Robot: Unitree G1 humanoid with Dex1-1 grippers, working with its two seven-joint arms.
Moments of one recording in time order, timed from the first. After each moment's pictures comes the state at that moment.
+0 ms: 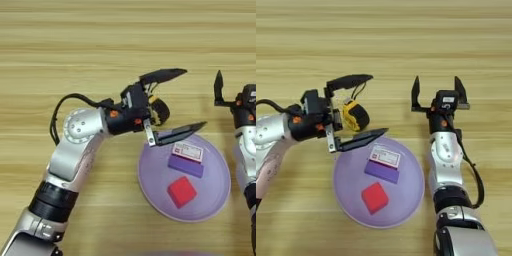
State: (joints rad) left arm -0.29 0.18 -0.22 -0.24 -0.37 -0.06 -0.90; right arm -0.40 -0.14 -0.17 0.70 0.06 -0.69 0.03
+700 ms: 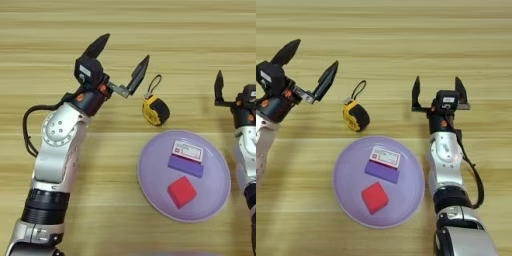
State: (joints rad) left arm -0.22 0.14 -0.04 -0.08 -0.15 -0.19 -0.42; right arm -0.40 -0.14 -0.17 0.71 0.06 -0.69 0.01
